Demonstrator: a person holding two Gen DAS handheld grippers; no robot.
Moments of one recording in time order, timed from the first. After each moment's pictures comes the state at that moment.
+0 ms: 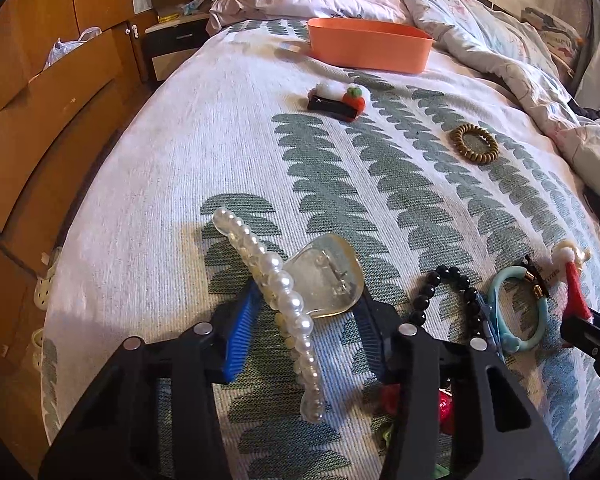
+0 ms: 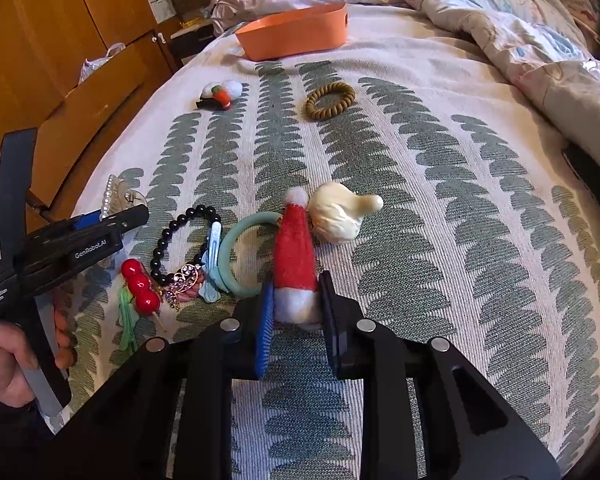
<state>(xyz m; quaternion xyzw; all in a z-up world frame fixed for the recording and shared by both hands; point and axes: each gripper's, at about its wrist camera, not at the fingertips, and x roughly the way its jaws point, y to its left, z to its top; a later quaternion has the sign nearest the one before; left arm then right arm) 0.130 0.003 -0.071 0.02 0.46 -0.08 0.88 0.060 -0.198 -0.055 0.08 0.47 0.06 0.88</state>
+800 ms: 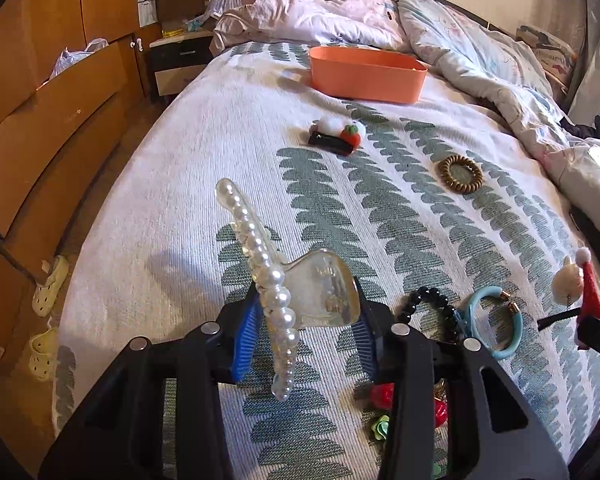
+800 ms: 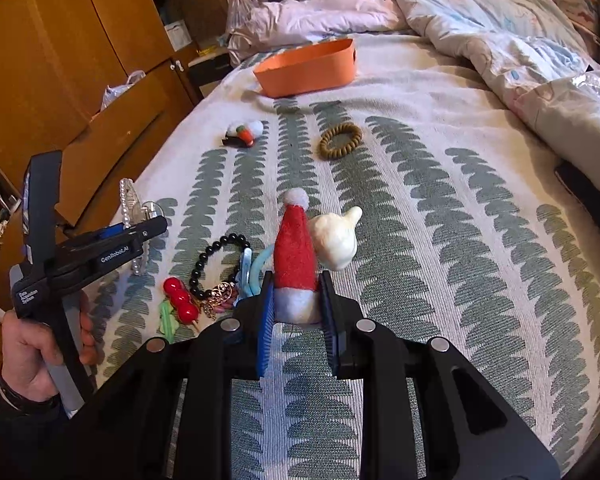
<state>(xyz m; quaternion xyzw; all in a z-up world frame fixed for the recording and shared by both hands) 0.124 0.011 -0.045 0.01 0.43 -0.09 0.90 0.039 -0.206 -0.018 0.10 0.42 0.08 0.90</state>
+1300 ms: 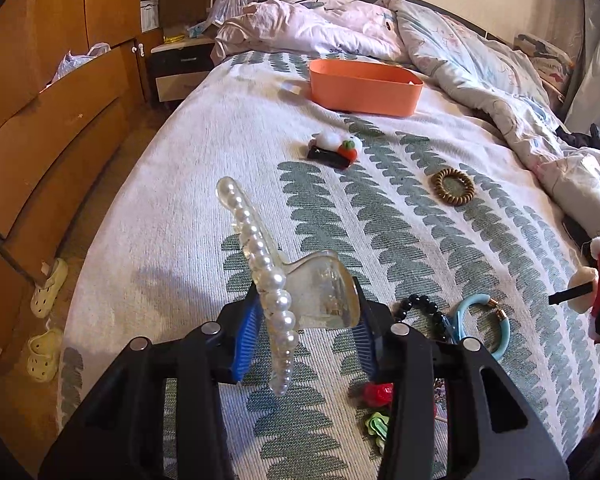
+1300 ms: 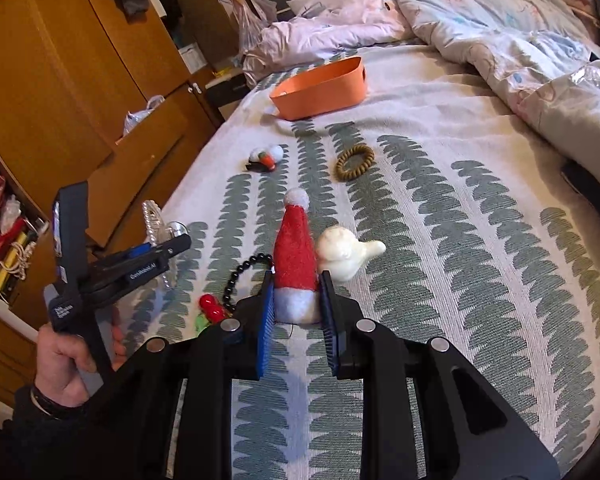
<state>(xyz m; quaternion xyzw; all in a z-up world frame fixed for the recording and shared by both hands) 0.120 0.014 -0.033 0.00 0.42 -0.09 0.90 0.030 -0.221 0.003 0.15 0.39 0.12 0.90</state>
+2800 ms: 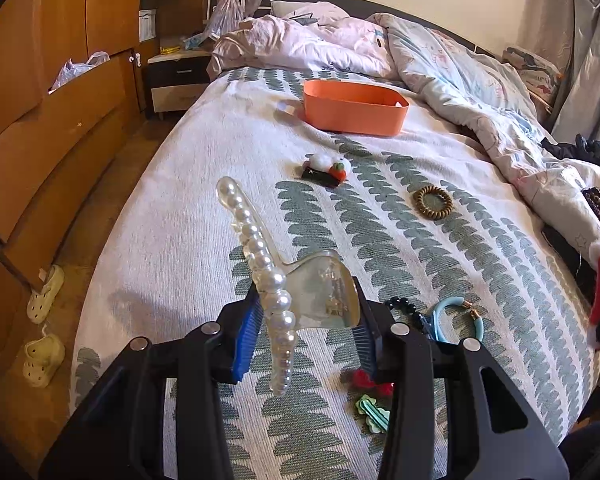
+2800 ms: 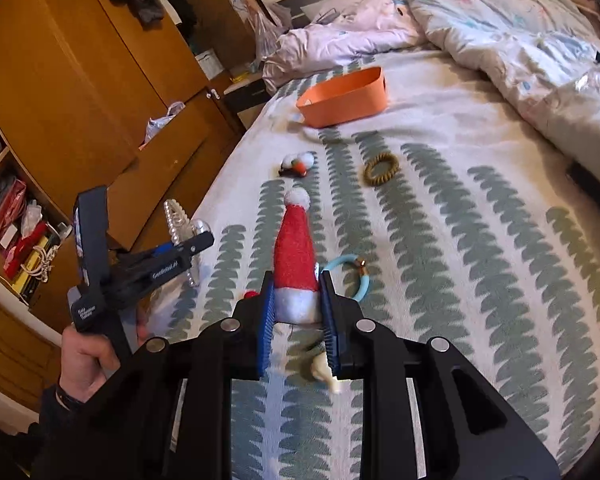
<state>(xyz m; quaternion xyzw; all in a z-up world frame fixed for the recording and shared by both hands) 0.101 0.026 -0.007 -0.01 0.40 -0.11 0.91 0.010 -0.208 0.033 0.16 0.38 0.14 0.90</state>
